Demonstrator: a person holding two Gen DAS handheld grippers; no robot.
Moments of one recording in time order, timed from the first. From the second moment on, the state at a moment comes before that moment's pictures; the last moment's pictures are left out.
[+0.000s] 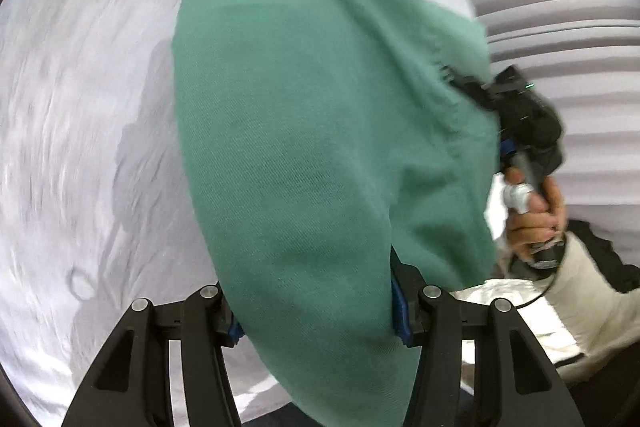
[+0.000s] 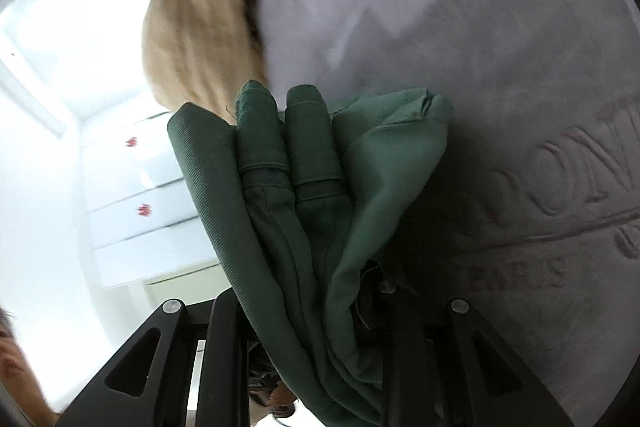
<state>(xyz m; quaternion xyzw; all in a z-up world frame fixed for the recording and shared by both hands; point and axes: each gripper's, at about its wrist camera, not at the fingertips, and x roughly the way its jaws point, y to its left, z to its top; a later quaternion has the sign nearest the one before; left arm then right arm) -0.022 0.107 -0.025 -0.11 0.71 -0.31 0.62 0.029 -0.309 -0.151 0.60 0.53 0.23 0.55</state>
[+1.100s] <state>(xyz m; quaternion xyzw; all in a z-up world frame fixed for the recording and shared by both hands) 0.009 0.102 0.047 0.03 0.63 -0.23 0.74 0.028 -0.333 -0.045 0.35 0.61 0.15 0.70</state>
